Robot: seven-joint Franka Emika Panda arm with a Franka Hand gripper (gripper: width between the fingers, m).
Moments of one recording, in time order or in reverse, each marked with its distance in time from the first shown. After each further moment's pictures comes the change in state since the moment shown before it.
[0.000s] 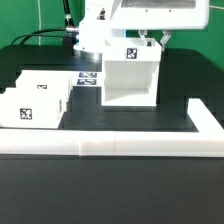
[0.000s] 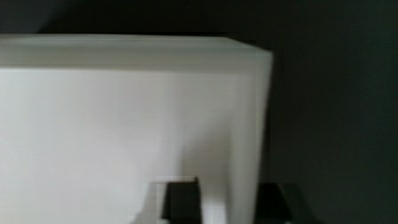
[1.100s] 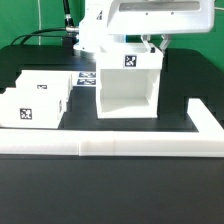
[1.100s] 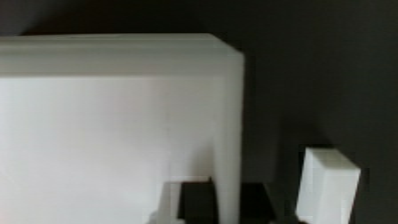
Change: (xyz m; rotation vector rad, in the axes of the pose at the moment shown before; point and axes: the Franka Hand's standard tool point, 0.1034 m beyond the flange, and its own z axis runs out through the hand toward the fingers) arm 0.087 0.011 -0.004 0.025 0.038 -0.012
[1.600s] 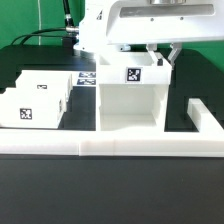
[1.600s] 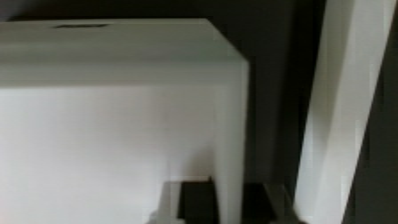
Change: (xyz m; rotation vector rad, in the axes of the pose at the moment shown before) arm 0.057 0.002 -0.001 0.011 0.061 0.031
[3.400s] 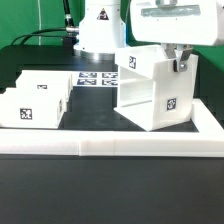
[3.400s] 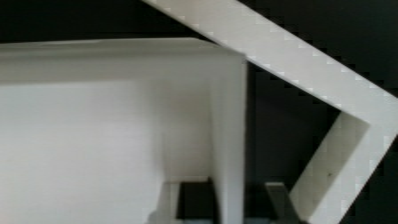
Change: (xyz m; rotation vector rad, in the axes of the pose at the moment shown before) arm 0.000 -0.025 0.000 0.098 0.007 1.140
